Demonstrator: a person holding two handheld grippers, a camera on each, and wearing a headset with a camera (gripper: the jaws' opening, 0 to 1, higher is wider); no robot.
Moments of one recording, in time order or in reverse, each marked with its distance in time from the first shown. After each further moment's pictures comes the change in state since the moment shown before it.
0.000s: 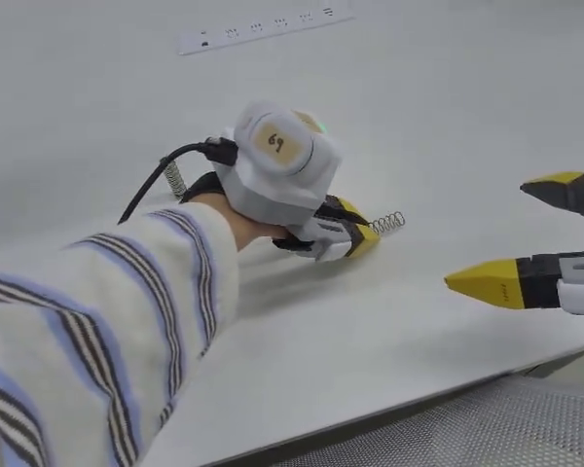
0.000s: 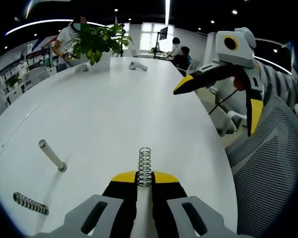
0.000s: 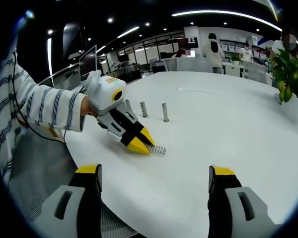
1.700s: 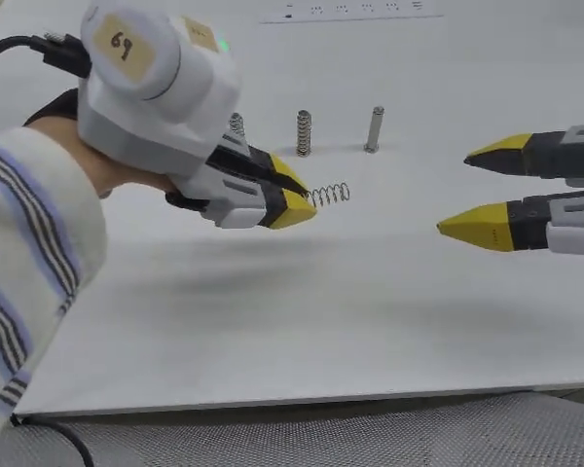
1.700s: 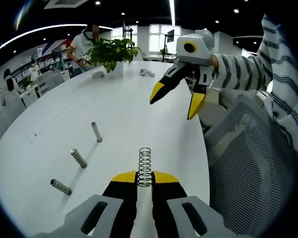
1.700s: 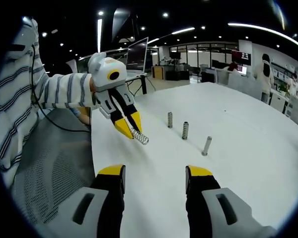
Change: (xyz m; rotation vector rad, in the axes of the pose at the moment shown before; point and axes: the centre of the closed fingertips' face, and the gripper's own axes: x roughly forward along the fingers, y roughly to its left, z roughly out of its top) left arm -0.132 -0.015 -0.019 0.004 -0.012 0.099; right arm 0.038 0.069 0.054 -0.325 0.022 0.354
